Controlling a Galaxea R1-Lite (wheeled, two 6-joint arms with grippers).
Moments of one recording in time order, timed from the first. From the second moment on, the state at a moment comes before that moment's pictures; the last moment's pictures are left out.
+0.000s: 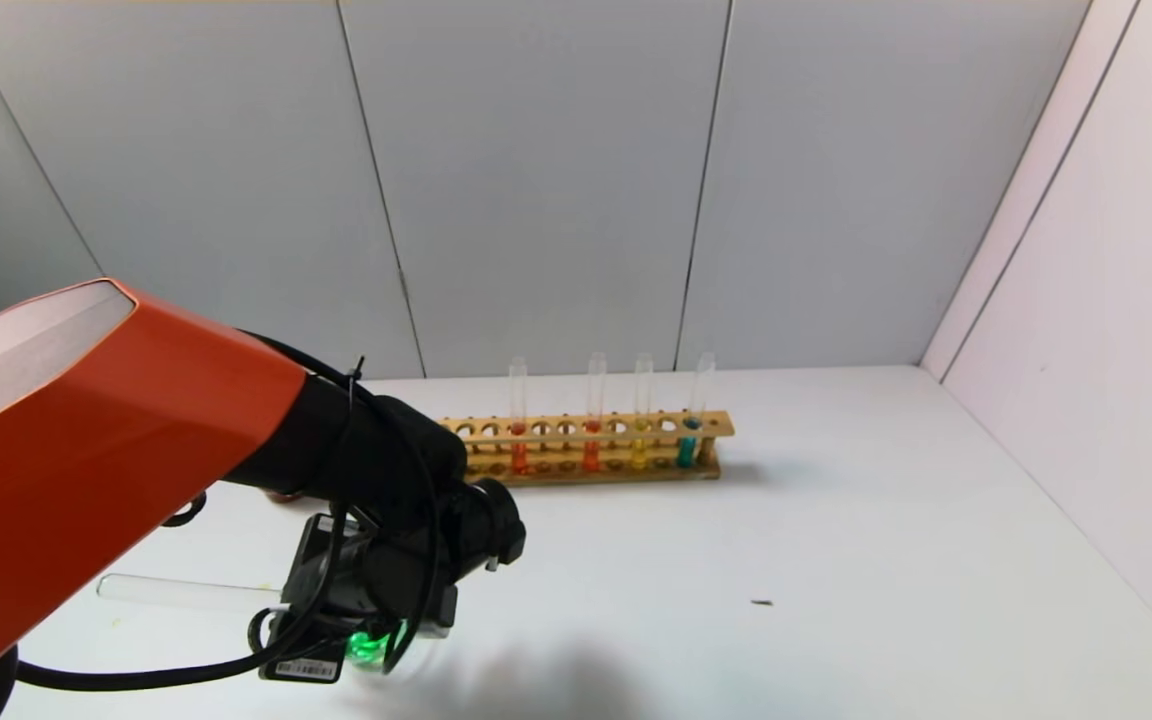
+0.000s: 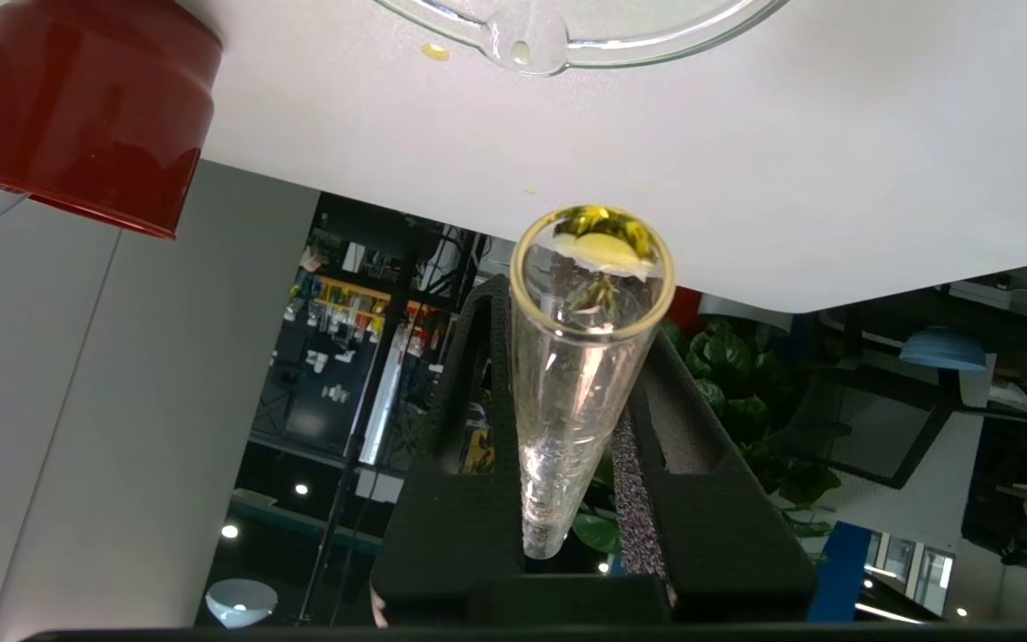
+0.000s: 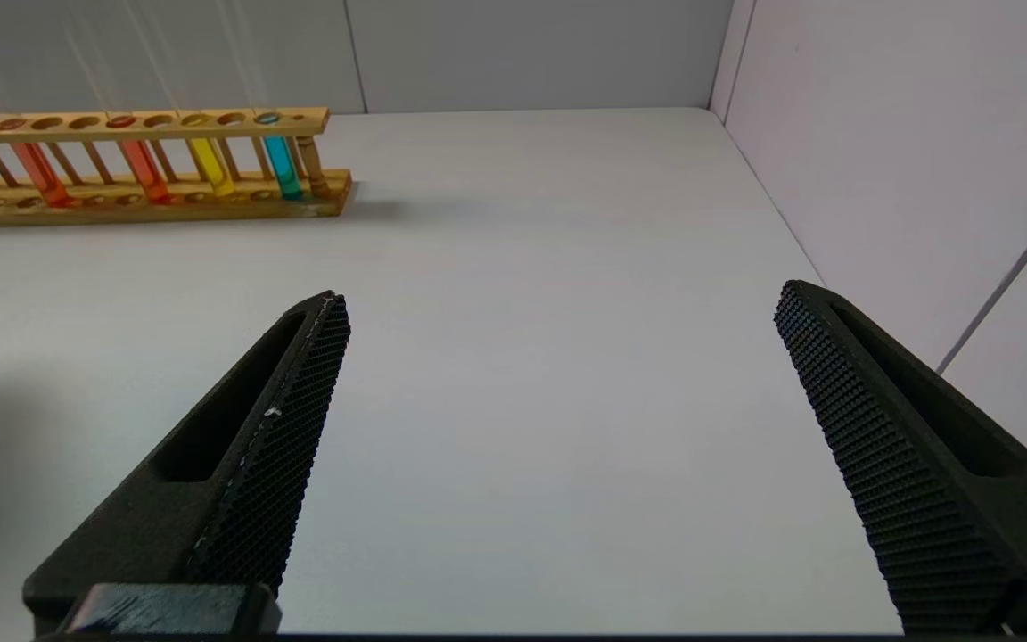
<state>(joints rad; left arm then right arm) -0.67 2.11 -1.24 0.98 0.78 0.61 0.00 0.00 0.00 -0.01 0.00 0.02</state>
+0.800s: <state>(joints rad) -0.63 2.10 -1.26 0.91 0.69 0.55 0.00 0.00 0.00 -0.01 0.00 0.02</state>
